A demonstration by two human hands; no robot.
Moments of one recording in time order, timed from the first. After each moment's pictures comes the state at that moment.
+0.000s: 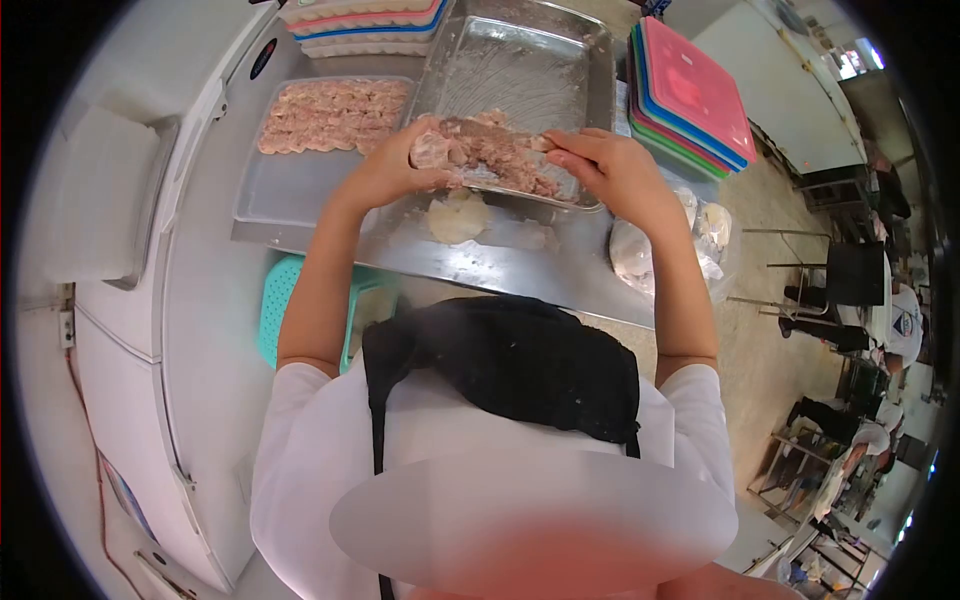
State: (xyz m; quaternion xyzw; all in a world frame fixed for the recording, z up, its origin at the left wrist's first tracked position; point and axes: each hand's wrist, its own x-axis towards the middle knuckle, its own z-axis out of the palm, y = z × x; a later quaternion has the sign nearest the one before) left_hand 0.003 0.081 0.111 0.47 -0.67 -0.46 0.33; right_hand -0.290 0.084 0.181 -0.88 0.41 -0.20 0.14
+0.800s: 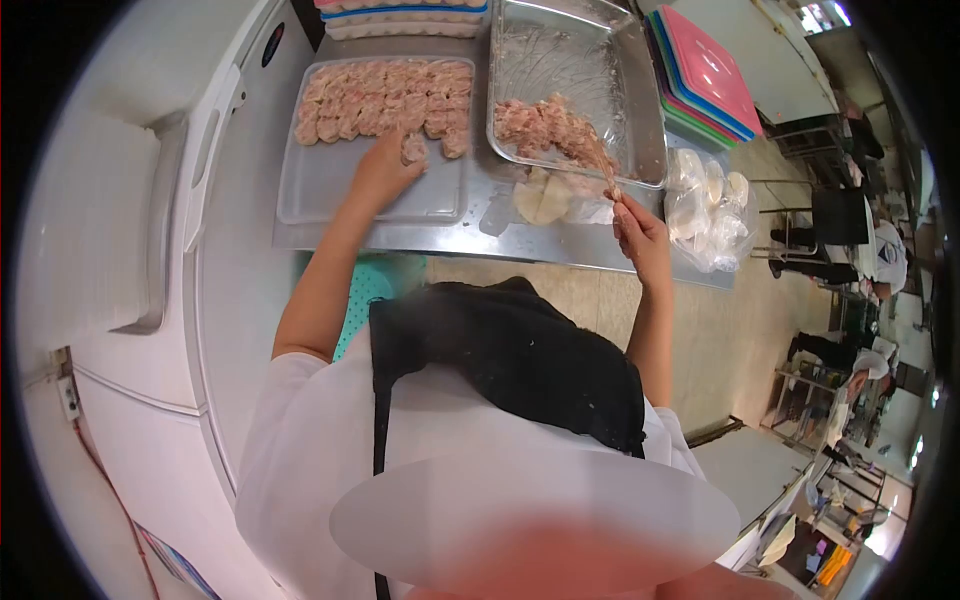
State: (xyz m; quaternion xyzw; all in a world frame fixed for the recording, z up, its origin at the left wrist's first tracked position) left_hand 0.168 0.048 -0.009 0.54 -0.76 -0.27 0.24; right_hand -0.195 0.192 0.088 -0.46 0.64 -0.42 0.45
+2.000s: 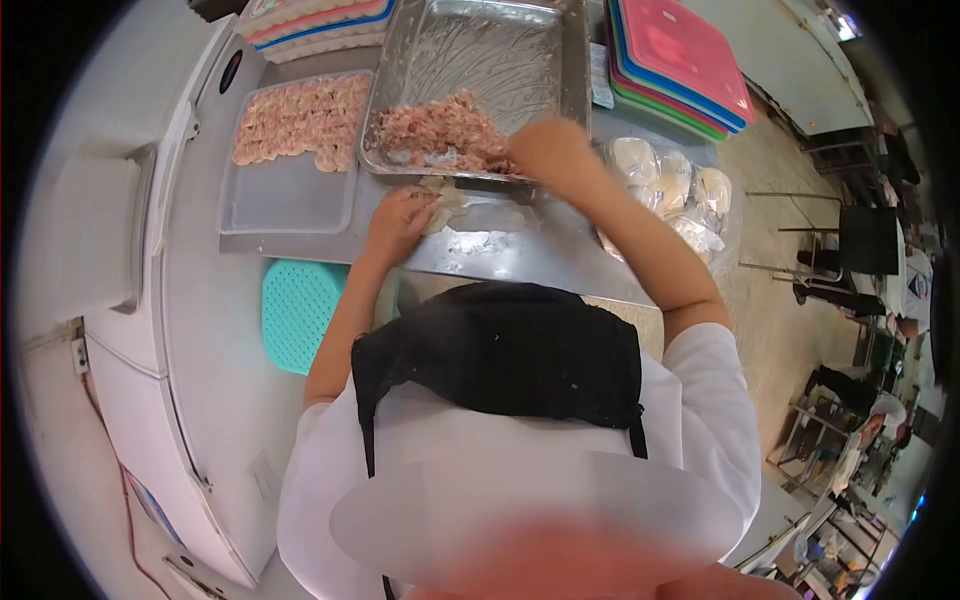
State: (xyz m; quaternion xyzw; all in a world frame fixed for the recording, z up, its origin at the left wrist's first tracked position) left_hand -0.033 0.131 -0.018 0.51 -0.77 -0.25 0.30; right_hand -0.292 0.058 0.097 -0.91 0.42 -0.03 -0.05
